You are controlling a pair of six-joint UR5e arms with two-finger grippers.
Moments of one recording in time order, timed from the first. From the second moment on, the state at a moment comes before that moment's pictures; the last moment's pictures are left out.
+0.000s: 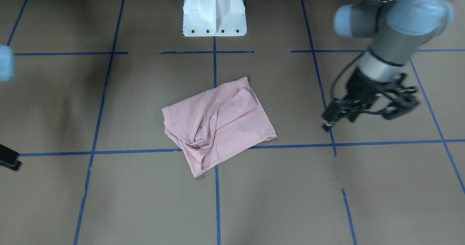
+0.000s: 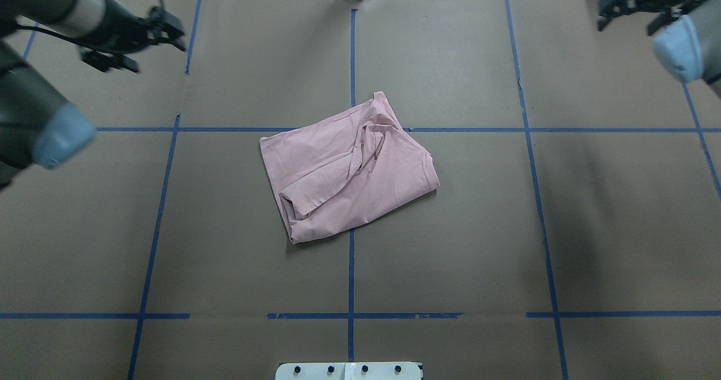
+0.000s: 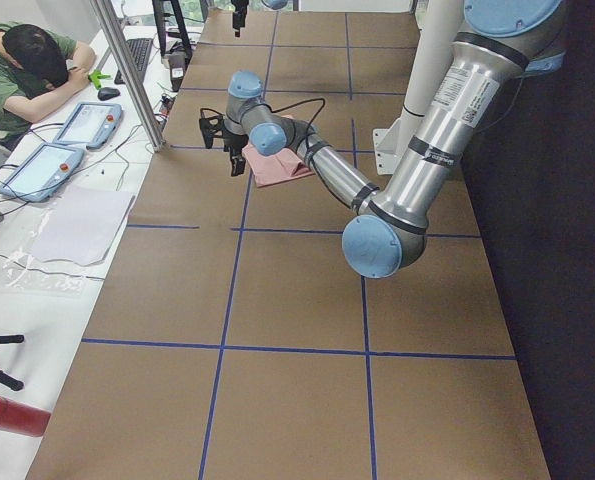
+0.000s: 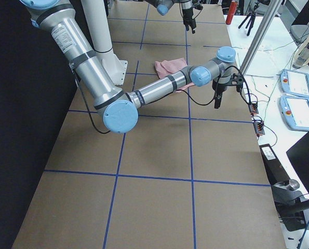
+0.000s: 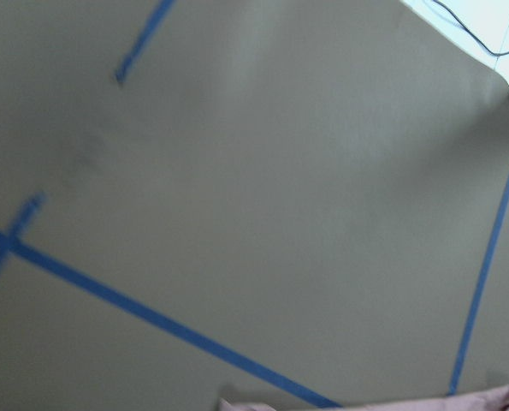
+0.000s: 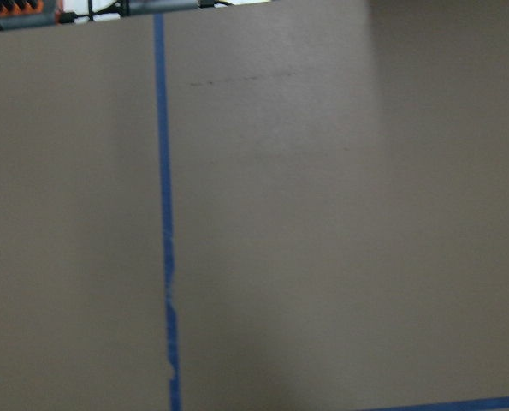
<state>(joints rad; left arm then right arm) -1.05 -2.00 -1.76 -1.79 -2.09 -1.20 1.28 -1.13 1.53 -1.58 2.24 0.53</state>
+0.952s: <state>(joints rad) -1.55 -1.59 -1.75 -1.65 -2.25 0.25 1.52 -1.48 1.62 -1.62 2.34 -0.01</state>
